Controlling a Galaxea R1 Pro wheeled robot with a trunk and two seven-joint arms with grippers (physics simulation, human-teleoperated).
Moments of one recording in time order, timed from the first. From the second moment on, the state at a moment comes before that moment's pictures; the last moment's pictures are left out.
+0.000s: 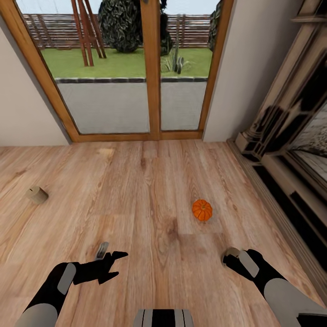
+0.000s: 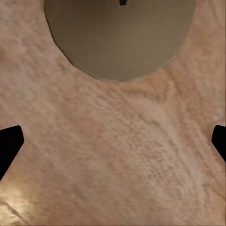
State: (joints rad) left arm -0.55 0.06 0.44 -0.66 0.35 1.04 -0.57; right arm -0.72 -0.14 0.00 -0.38 -0.62 0.51 -0.29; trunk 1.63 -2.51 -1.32
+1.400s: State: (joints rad) left arm -0.55 0.06 0.44 -0.66 0.35 1.04 -0.57; right arm -0.71 -0.14 0.00 -0.38 -0.62 0.51 -0.29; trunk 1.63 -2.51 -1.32
